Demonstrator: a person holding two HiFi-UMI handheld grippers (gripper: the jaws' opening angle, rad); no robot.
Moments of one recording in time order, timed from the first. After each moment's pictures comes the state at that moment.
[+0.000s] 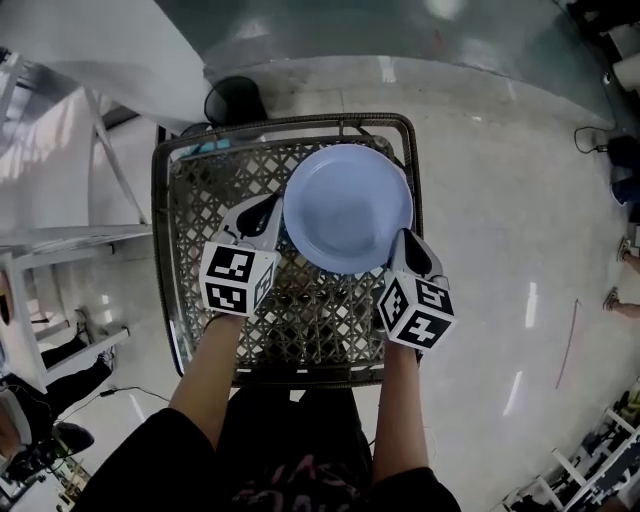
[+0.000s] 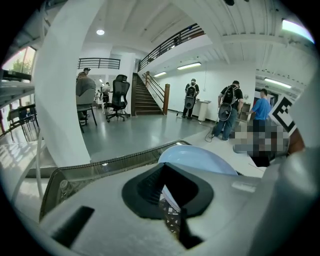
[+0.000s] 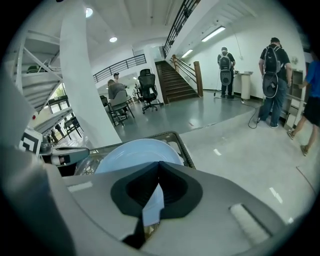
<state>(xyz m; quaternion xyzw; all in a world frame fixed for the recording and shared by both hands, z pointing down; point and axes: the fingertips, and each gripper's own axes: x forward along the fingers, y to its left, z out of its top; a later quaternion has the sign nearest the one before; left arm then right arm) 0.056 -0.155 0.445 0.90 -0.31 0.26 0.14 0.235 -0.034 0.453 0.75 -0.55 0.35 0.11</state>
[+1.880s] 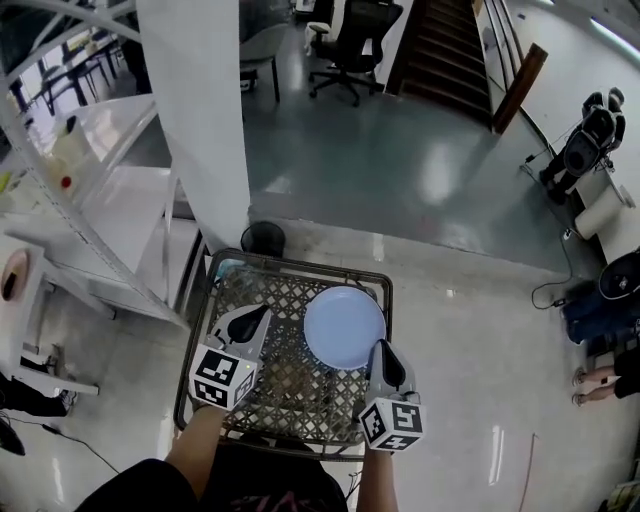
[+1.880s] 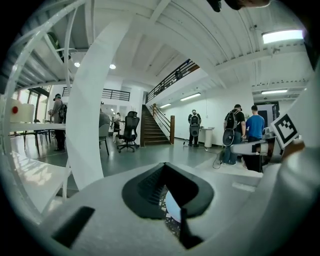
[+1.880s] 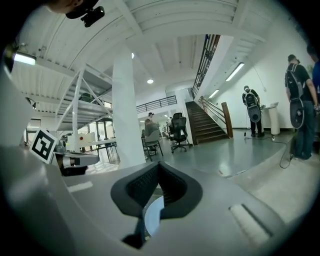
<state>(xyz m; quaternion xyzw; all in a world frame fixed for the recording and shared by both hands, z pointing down) -0.045 -0.086 0.228 0.92 -0.37 0.10 0.07 0.152 0.006 0.223 0.70 -0.70 0.13 0.00</state>
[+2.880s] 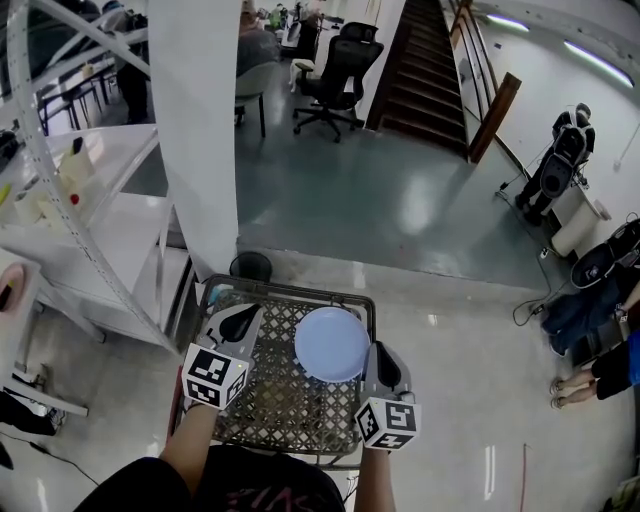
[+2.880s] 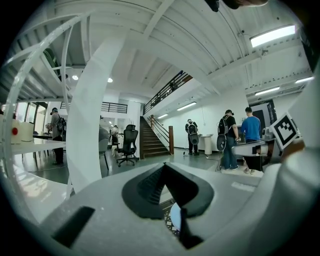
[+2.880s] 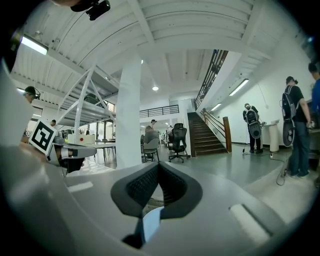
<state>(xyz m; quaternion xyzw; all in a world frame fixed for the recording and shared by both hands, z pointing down) -0.060 -0.072 0.159 0.93 -0.37 0.05 0.01 0.145 0.026 0.164 0.71 -0.70 0.06 0.00</state>
